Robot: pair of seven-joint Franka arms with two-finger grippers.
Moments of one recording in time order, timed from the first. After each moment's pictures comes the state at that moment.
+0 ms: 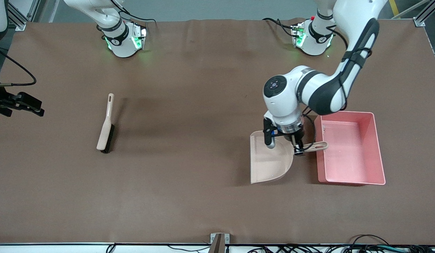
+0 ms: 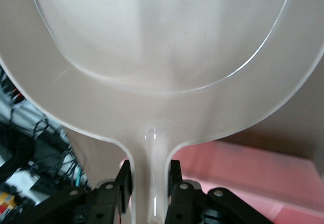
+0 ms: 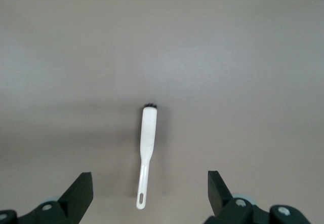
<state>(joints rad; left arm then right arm) -0.13 0.49 -0.45 -1.71 0.87 2.02 0.59 0.00 0.11 -0.04 -1.47 -0.04 1.63 -0.05</state>
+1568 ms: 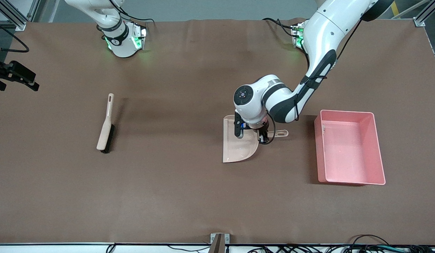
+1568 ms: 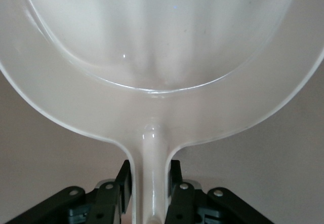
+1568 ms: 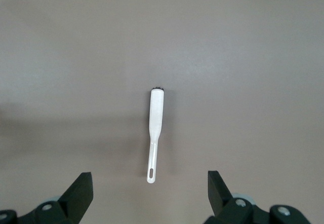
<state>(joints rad) -0.26 0.66 -0.47 -1.69 0.71 2.02 0.53 -0.04 -0.06 0.00 -1.56 0.00 1.55 -0.02</state>
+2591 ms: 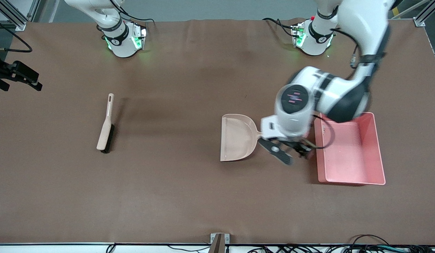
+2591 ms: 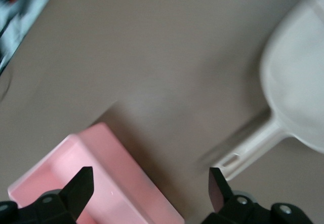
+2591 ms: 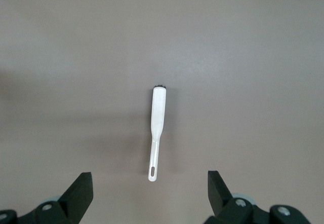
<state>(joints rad) -0.06 0.57 -0.47 -1.33 0.46 1.81 0.04 -0.01 -0.06 -0.02 -1.57 0.00 1.54 -0.02</state>
